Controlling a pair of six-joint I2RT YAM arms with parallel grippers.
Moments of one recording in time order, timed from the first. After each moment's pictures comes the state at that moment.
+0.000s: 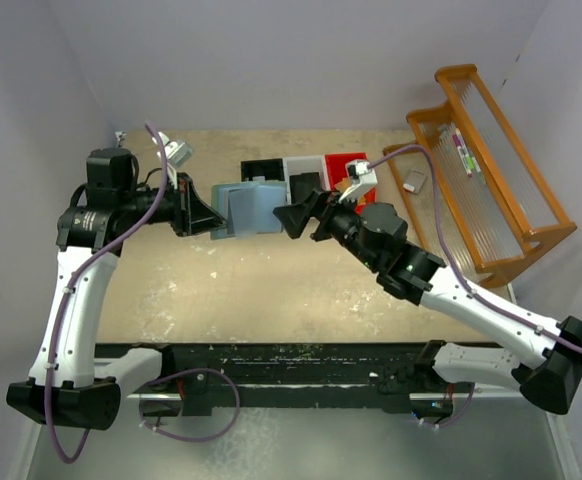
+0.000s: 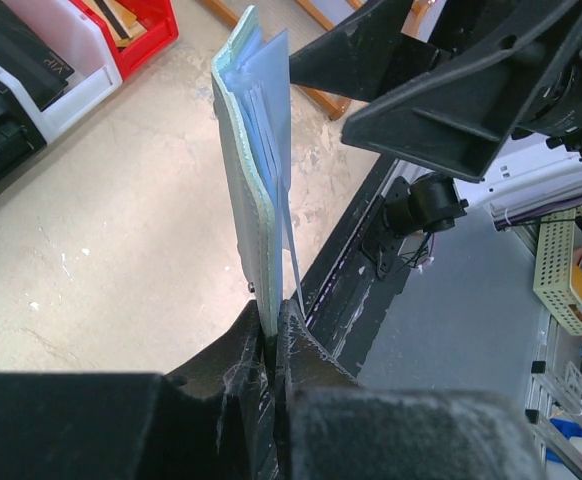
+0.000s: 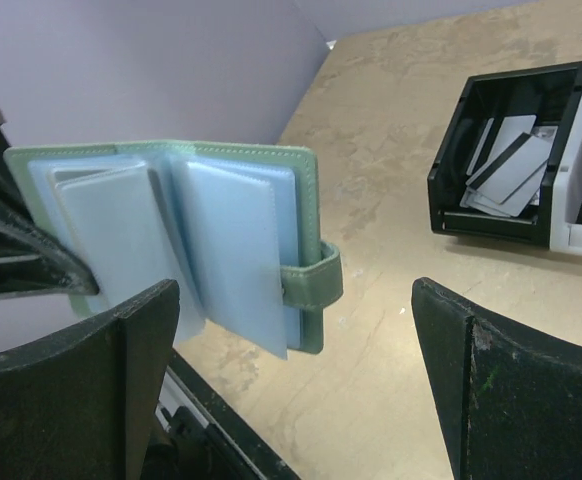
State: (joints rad) left arm -0.08 1.10 1.37 -0.88 1.02 -0.07; right arm 0.89 1.13 1.00 0.06 0.22 0.65
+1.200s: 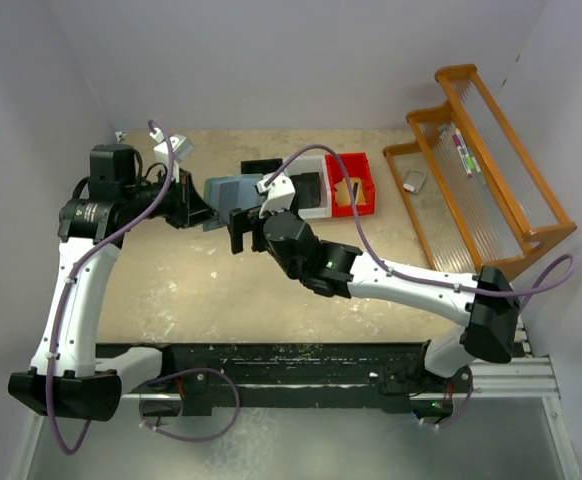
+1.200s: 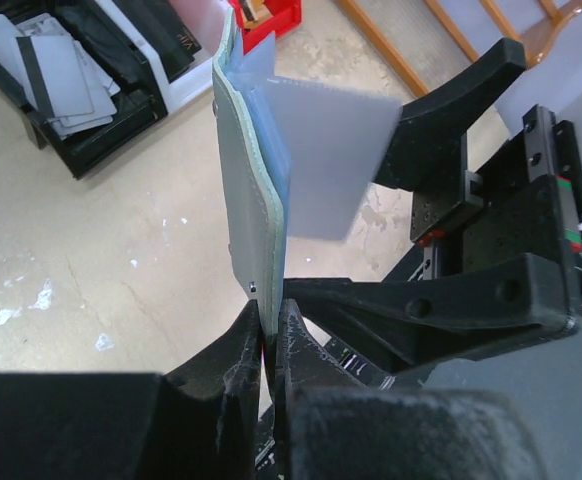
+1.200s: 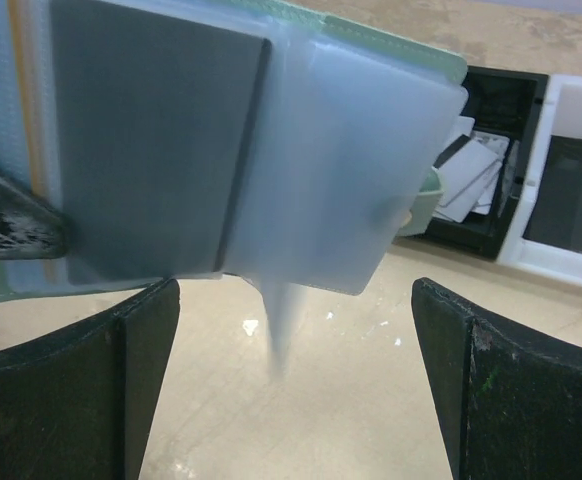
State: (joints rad) left arm -0.08 1.14 1.41 -0.93 0.77 -0.02; right arm 1.14 1.55 1.27 0.02 0.59 0.36
